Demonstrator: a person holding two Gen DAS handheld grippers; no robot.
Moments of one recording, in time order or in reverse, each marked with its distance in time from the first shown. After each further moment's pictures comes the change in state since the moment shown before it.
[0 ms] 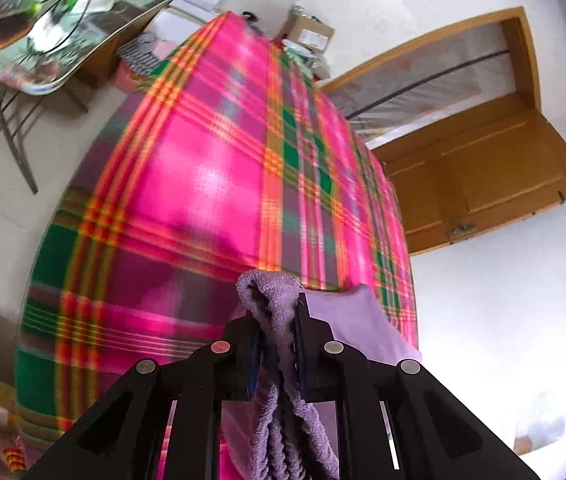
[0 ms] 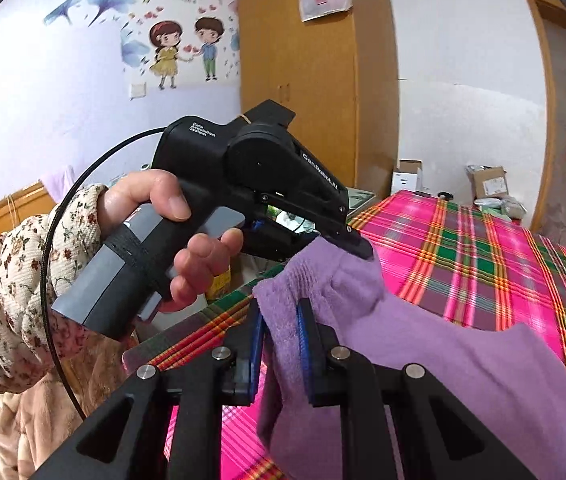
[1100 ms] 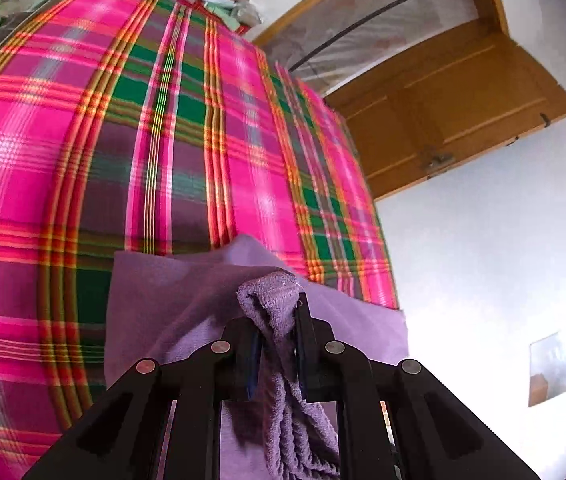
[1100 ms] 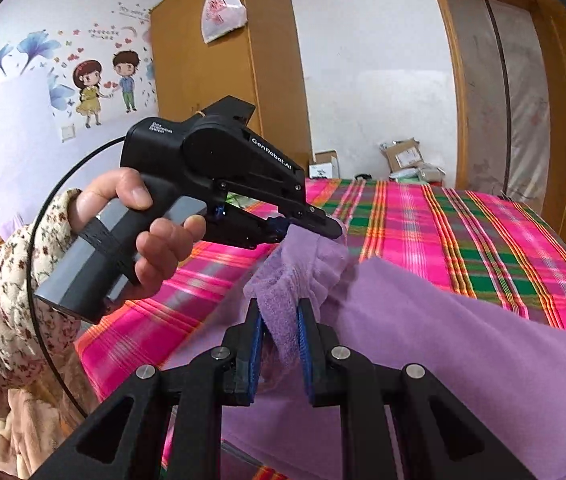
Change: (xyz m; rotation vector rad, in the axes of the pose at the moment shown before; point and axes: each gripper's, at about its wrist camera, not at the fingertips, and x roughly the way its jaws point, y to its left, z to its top) left arm 0.107 -0.120 -0.029 0.148 0.159 -0.040; right arm -0.066 -0.121 -0.043 0.188 -0.024 -0.196
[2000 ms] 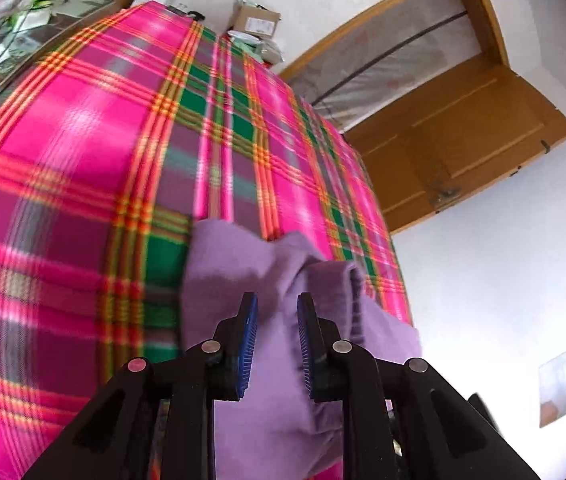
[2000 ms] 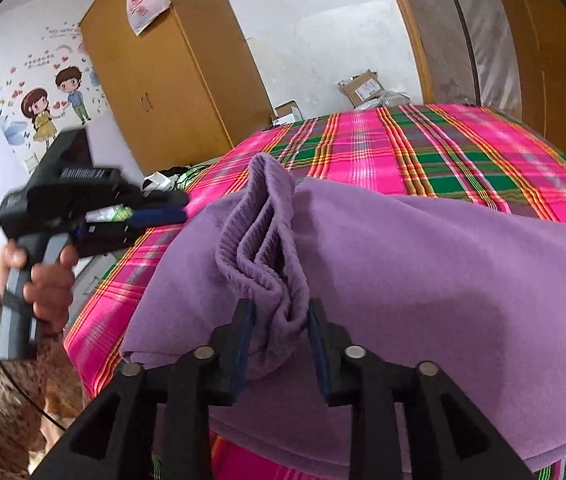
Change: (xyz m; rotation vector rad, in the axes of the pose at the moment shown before) left arm -0.046 0.040 -0.052 -0.031 -0.192 0.022; right arm 0.012 -0.074 -0.033 0.261 0.143 0.011
